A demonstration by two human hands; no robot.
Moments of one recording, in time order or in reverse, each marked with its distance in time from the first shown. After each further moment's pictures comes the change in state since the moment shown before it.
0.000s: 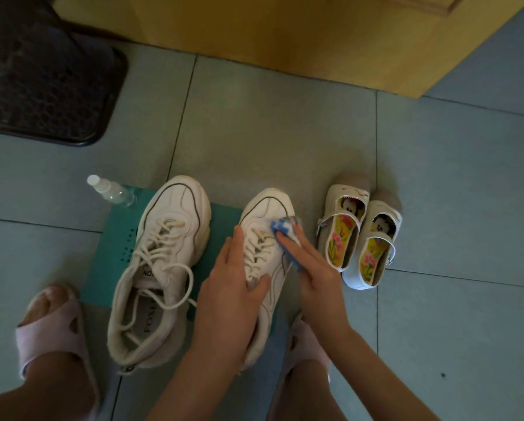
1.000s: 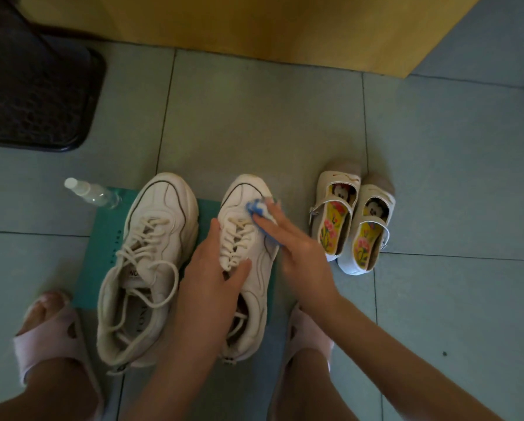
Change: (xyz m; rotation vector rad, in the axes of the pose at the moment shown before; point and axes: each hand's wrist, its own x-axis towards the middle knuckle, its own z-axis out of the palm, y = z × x) left_hand 0.003 -0.011 0.001 -0.149 0.082 0.033; right_hand 0.020 -0.002 0.000 -0.078 -0.070 -0.075
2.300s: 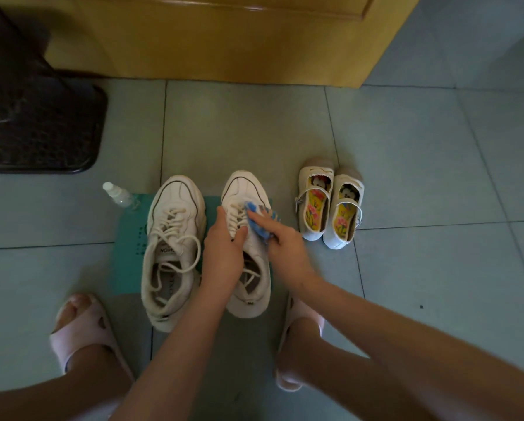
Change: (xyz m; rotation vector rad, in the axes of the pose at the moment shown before) left_hand 0.004 0.002 -0.004 0.002 -0.053 -0.001; right_hand -0.029 -0.061 0.013 0.265 0.096 0.342
